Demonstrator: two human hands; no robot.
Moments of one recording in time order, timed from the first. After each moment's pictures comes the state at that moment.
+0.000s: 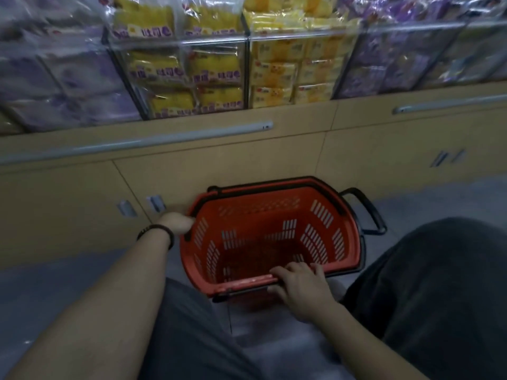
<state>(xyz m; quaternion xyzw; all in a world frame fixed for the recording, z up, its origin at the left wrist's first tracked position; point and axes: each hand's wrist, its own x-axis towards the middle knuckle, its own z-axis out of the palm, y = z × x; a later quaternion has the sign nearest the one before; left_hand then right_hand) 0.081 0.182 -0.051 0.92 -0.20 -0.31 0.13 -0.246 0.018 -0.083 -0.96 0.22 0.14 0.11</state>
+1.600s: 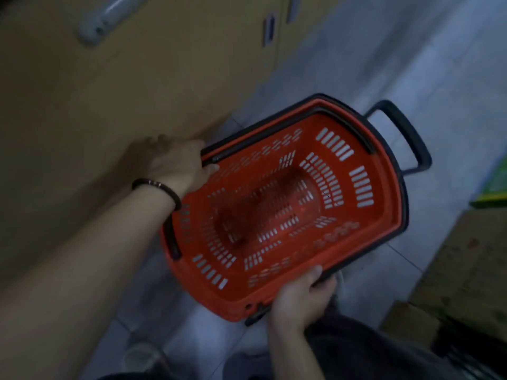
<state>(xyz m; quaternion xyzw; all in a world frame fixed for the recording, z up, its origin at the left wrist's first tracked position) -0.151 -0.378 -0.041 0.77 -0.59 -0.20 -0.13 -0.371 -0.189 -0.084 -0.11 0.90 -0.33 0.26</state>
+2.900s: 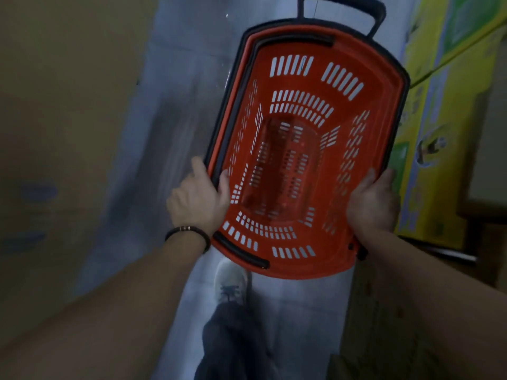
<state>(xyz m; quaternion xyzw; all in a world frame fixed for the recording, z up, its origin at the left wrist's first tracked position) -0.588 -0.775 -0.099 0.74 -0.65 -0.16 0.01 -0.866 -0.714 -0.109 -0.27 0.94 -0.12 0.15</state>
